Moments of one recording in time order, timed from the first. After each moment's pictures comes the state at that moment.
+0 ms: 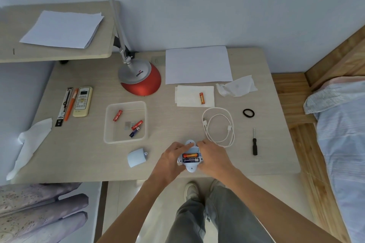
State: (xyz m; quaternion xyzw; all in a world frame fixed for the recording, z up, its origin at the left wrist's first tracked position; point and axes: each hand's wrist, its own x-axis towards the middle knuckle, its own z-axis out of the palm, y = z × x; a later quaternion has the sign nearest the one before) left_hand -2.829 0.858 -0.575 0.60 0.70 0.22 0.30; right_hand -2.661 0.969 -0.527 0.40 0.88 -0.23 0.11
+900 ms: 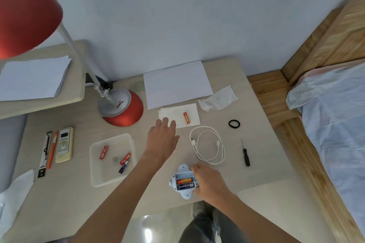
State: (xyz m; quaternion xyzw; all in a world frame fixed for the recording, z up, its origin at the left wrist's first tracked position) left_hand -2.873 1.014 -0.489 0.67 0.73 -0.06 0.07; right_hand -2.654 0.960 -0.529 0.44 0.85 -0.28 0.10
